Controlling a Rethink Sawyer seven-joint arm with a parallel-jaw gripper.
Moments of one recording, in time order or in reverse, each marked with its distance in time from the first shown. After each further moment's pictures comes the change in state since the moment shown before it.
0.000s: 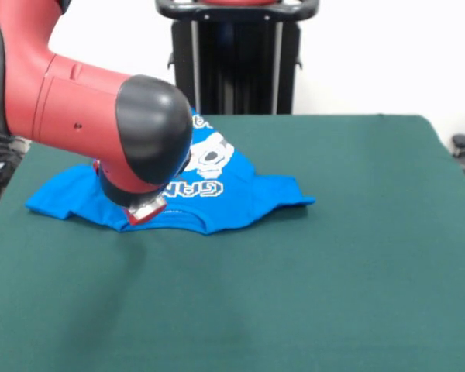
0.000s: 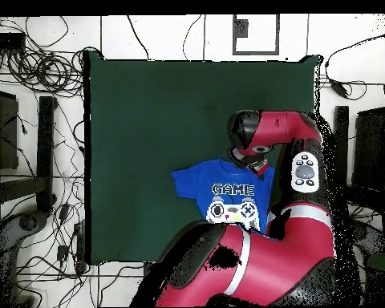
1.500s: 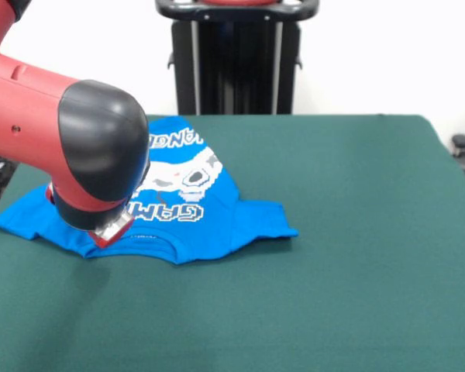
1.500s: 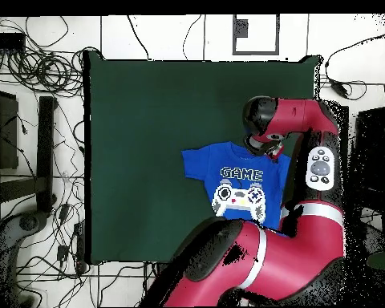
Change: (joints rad) arm -0.049 0.038 0.045 -0.156 -0.036 0.016 -0.267
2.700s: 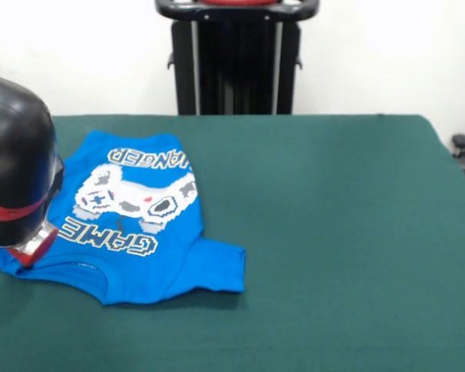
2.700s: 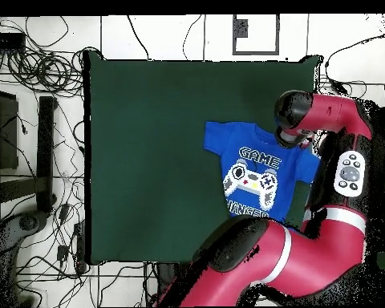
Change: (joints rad) arm -0.087 0.059 0.003 -0.176 -0.008 -0.052 -0.292
